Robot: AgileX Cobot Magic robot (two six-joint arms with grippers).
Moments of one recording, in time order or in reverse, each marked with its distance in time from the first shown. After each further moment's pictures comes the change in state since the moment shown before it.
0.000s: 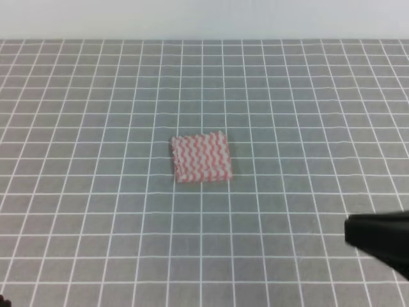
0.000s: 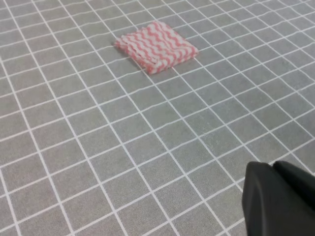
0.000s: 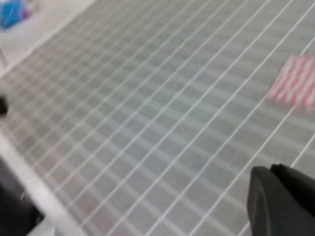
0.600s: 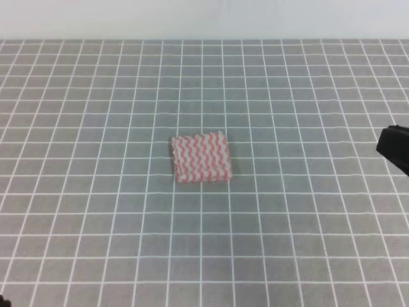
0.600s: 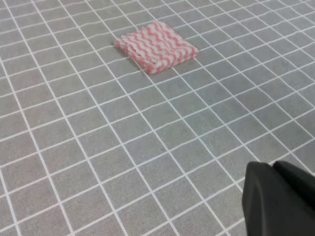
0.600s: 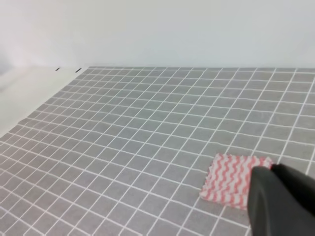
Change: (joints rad) left arm 0.000 0.008 0.001 -0.002 -0.008 0.000; right arm 0.000 0.001 0.000 0.064 -0.270 -0.002
